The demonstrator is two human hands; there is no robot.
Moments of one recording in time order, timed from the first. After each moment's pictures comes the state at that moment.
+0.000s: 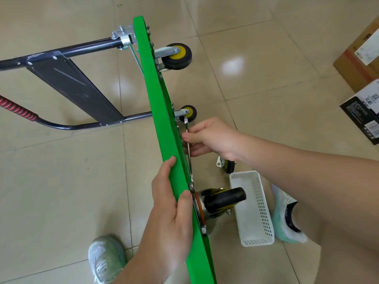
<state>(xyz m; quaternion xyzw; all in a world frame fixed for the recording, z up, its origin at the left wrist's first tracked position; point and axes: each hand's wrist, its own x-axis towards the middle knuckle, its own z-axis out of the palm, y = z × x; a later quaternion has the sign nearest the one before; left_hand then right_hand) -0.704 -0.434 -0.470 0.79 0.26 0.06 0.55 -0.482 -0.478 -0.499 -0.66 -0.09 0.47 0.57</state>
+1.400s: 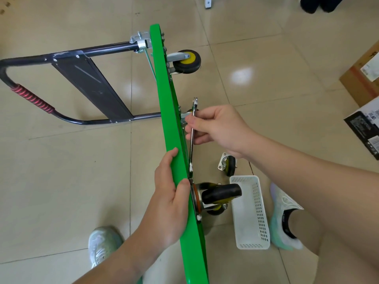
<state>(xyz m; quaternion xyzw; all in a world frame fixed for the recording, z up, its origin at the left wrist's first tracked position) -0.704 -0.433 -0.466 0.77 0.28 0.05 0.57 -0.502 -0.494 -0.443 -0.65 -0.19 0.39 0.63</state>
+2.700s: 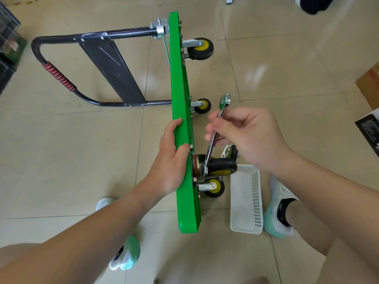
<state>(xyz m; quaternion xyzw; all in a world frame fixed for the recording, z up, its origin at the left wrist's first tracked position) -0.703 -0.442 -0.452 0.78 0.31 0.05 0.54 -0.571 -0.578 -0.406 -0.63 -0.26 0.29 0.67</state>
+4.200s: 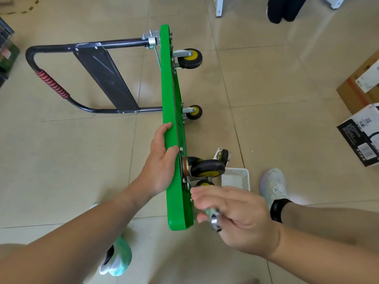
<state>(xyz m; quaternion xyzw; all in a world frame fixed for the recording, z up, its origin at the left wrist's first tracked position) -0.701 -0.442 -0.456 0.77 0.30 0.07 0.56 -0.658 -0.652 -0.459 -0.62 -0.52 0.03 0.59</state>
